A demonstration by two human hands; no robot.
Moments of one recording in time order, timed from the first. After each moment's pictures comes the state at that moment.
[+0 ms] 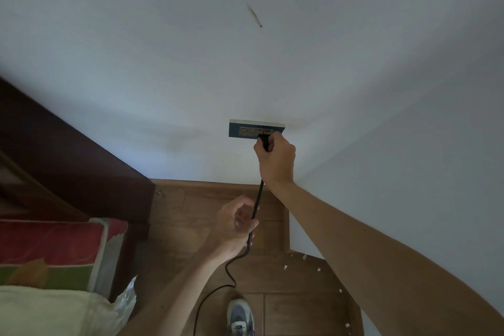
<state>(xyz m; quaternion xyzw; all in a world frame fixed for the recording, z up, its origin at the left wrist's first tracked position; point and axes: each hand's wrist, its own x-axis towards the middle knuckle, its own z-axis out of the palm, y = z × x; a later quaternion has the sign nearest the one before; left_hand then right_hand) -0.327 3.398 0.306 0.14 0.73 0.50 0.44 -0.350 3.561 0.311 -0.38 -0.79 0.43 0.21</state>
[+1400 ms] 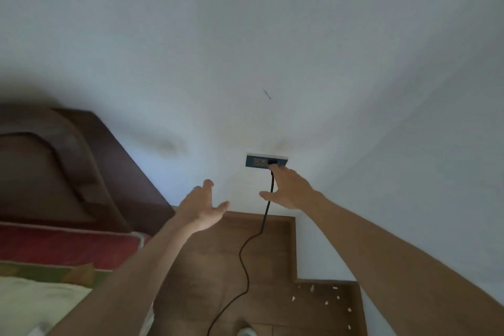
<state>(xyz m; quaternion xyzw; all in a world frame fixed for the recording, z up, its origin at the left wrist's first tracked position) -0.409 3.339 0.407 0.23 0.91 0.18 0.31 -0.316 3.559 0.422 -0.19 -0.95 0.18 -0.19</state>
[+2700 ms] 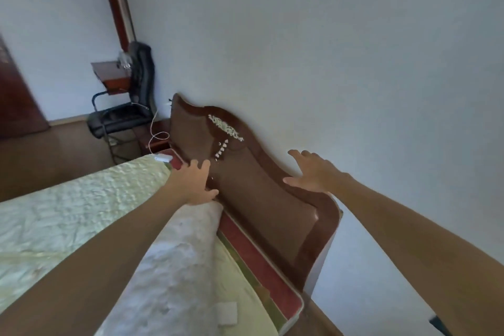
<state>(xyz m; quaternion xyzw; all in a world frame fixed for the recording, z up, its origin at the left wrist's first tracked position) -0.368 2.824 0.779 -0.05 1.00 -0.03 0.01 -0.454 3.119 0.802 0.24 -0.97 0.04 -0.01</state>
